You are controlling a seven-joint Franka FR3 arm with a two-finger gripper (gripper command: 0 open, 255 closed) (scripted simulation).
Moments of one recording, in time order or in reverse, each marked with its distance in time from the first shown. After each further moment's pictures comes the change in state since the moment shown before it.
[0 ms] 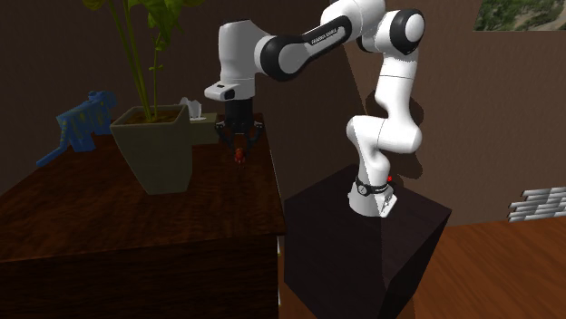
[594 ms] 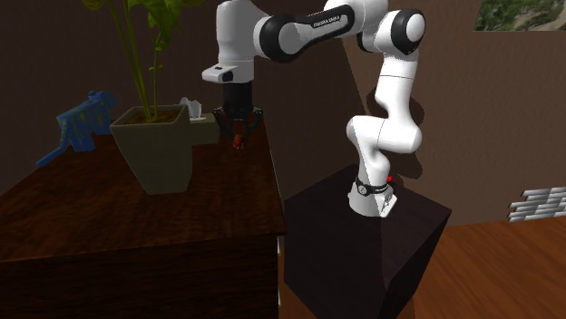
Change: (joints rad) arm 0.002 -0.012 0.012 0.097 -0.001 -0.107 0.003
